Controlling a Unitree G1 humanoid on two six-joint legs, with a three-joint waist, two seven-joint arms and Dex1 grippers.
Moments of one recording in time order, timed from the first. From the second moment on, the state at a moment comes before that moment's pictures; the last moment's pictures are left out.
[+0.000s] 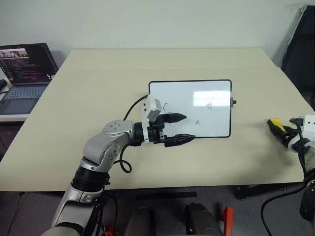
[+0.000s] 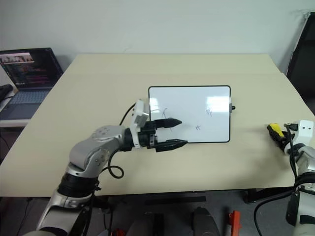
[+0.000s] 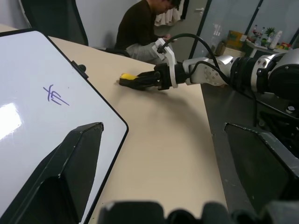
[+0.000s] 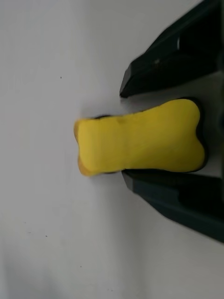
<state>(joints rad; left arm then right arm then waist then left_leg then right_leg) -0.55 0.43 -0.16 -0.18 -0.60 0.63 -0.93 -0.61 -0.76 -0.35 1.08 0.27 0.09 0.65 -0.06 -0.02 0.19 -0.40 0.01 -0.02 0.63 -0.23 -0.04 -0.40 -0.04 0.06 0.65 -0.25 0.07</state>
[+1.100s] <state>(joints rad) -0.37 0.66 0.08 -0.10 -0.50 0.53 -0.93 -0.84 -0.55 -0.22 -0.02 0.84 0.61 0.51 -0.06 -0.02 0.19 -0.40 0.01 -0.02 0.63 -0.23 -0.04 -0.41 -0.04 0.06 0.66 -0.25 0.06</state>
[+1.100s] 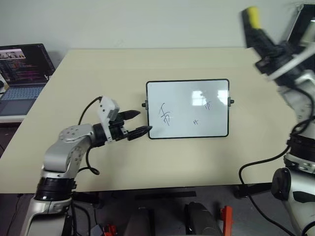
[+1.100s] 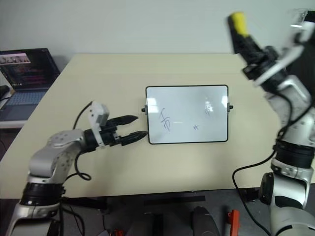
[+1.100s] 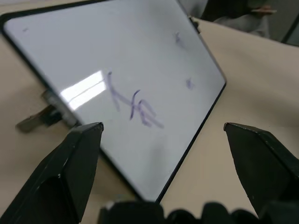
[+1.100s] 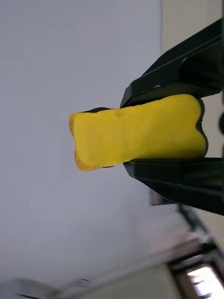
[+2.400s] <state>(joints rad) -0.16 0.70 0.13 -0.26 -0.46 0.48 -0.86 -0.97 -0.29 0.43 0.86 -0.19 -0.36 0.93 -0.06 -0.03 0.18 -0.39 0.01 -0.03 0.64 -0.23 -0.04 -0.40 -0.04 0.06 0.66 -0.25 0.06</state>
